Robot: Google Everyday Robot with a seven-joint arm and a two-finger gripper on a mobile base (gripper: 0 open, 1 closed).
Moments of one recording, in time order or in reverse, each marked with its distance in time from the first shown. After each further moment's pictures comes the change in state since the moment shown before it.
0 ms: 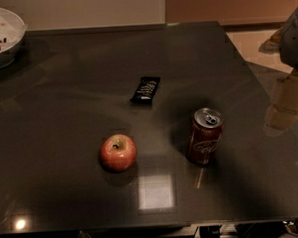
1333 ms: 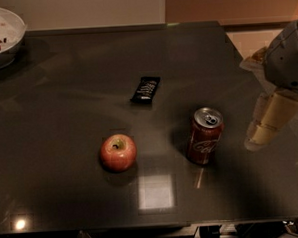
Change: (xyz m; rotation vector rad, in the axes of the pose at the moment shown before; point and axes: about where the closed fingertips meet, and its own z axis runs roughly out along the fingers) arm -0.024 0.021 0.027 -0.059 -0.160 -0.019
